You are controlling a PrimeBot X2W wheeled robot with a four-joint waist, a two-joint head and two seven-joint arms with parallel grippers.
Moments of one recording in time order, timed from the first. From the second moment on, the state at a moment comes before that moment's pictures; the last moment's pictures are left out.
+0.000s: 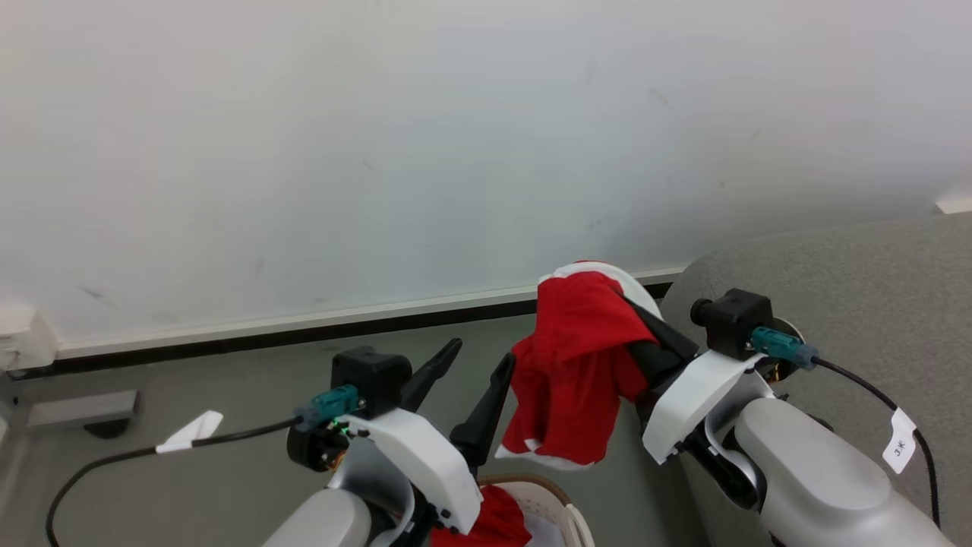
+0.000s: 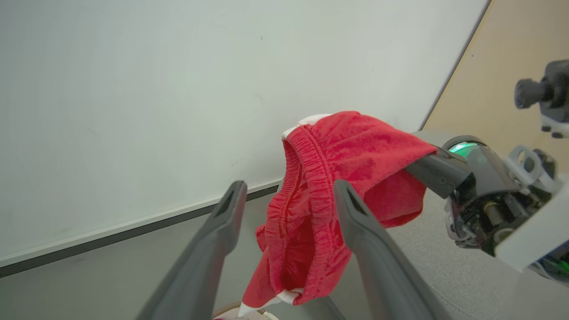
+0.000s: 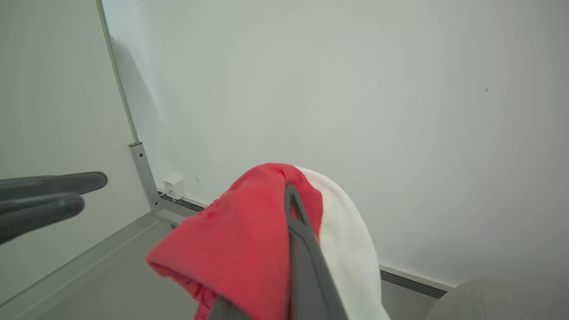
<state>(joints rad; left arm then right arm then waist) -0.38 0.23 -0.62 0.06 -0.58 0.11 0.08 -0.73 -0.18 0.87 0.65 0.78 0.13 -0.22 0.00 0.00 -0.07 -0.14</state>
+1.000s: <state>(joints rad) -0.36 0.20 -0.71 0.04 -0.55 0.09 0.03 -0.63 -0.39 0.56 0.40 0.67 0.13 -0.13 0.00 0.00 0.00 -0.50</state>
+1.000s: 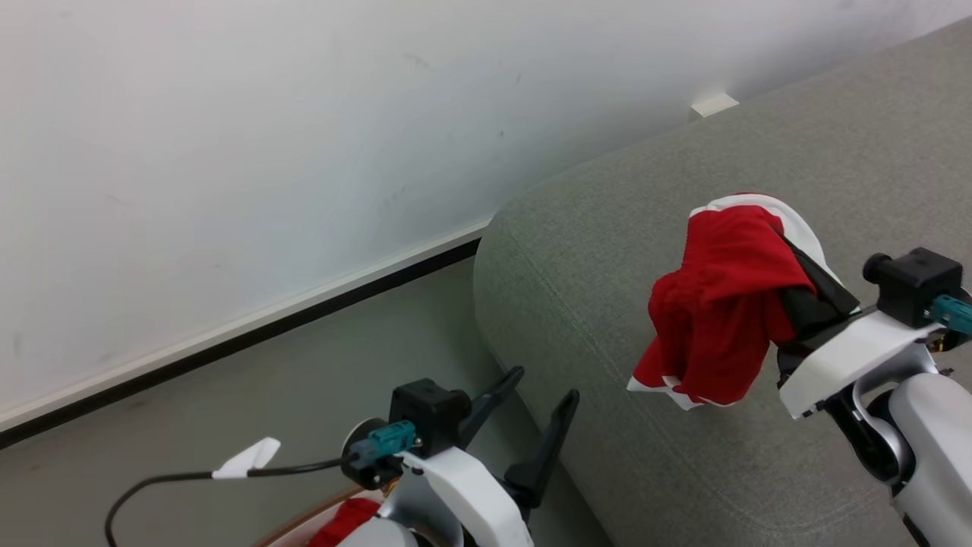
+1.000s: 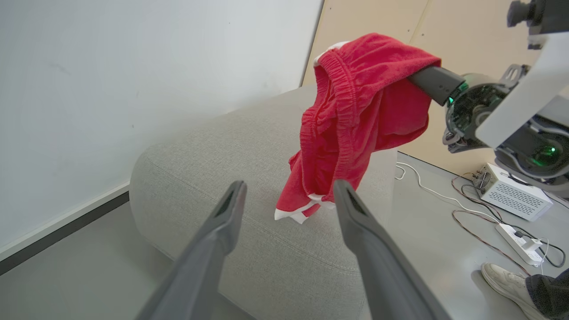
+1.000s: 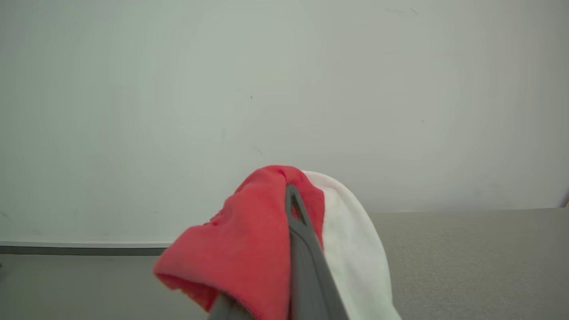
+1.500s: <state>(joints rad) -0.43 0.20 -0.75 0.00 -0.51 0.07 0.06 -0.52 -0.34 0.29 0.27 0.63 0.13 -0.04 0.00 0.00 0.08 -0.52</state>
